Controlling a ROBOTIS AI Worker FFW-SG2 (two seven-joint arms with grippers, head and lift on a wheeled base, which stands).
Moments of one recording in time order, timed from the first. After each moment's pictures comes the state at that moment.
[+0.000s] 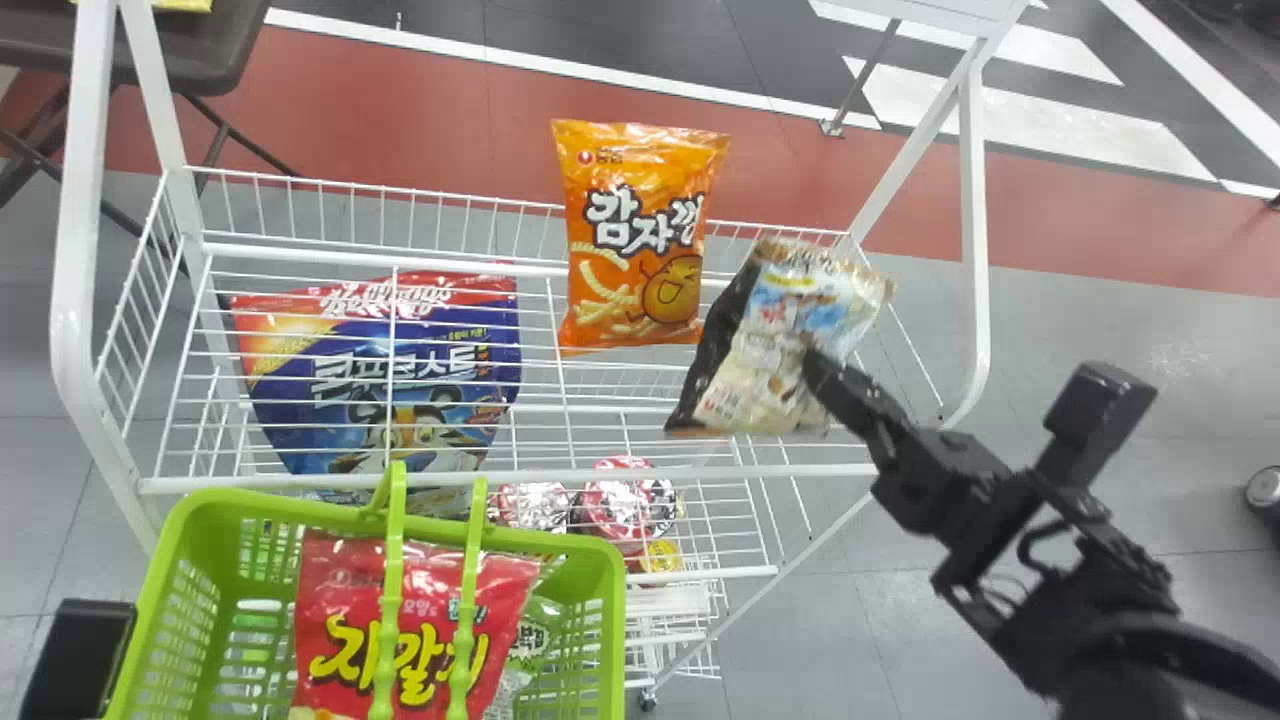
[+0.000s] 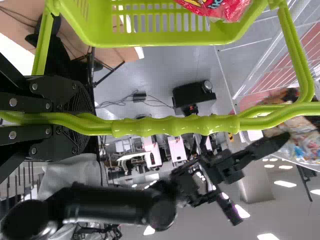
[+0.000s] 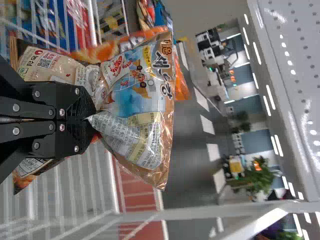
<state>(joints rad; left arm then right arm) 0.50 0.09 0.00 -2.30 0.44 1.56 -0.98 0.48 -0.01 -0.53 -2.32 -0.37 0.75 0.53</state>
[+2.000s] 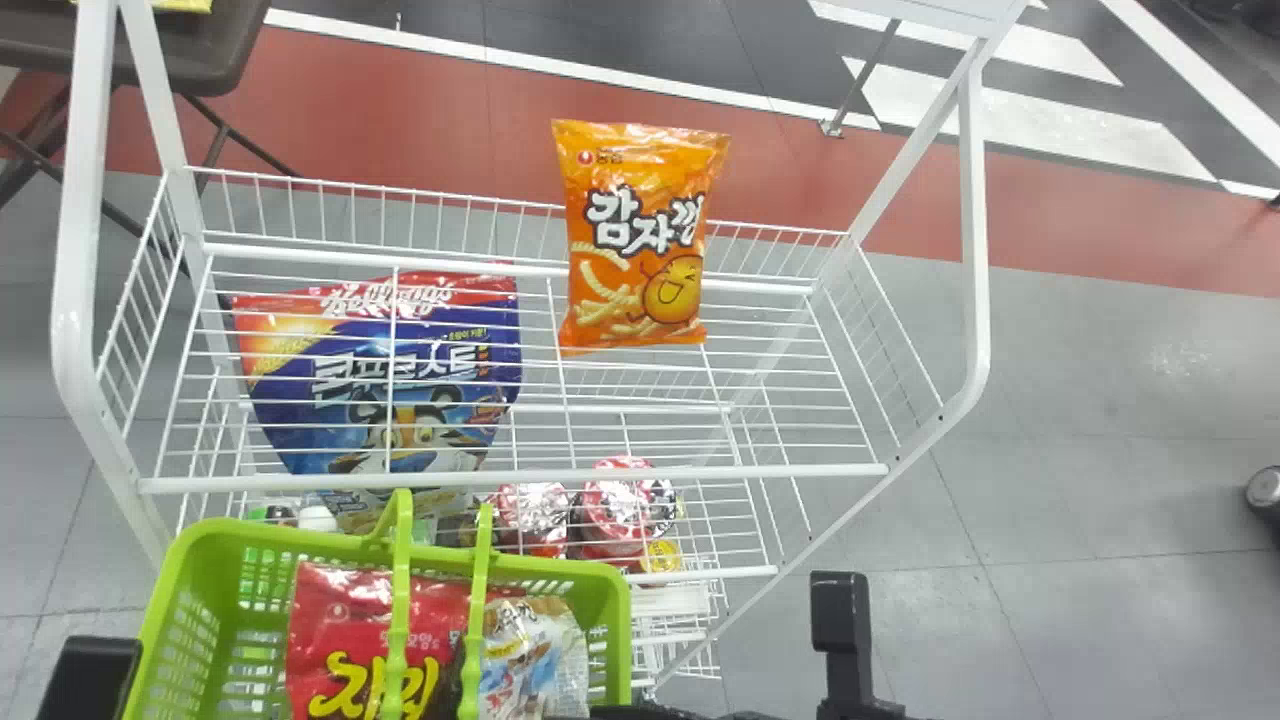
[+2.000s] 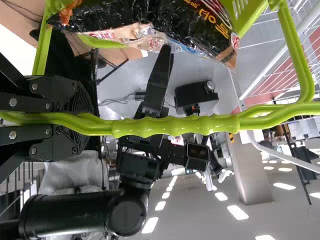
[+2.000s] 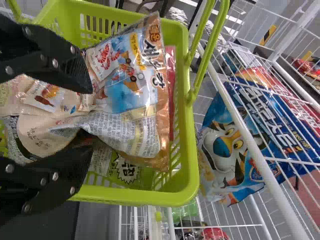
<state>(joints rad) 0.55 0.08 -0.01 -2.32 0.44 1.56 -0.98 0.69 0.00 -0.28 -2.36 -0.29 1.27 0.74</state>
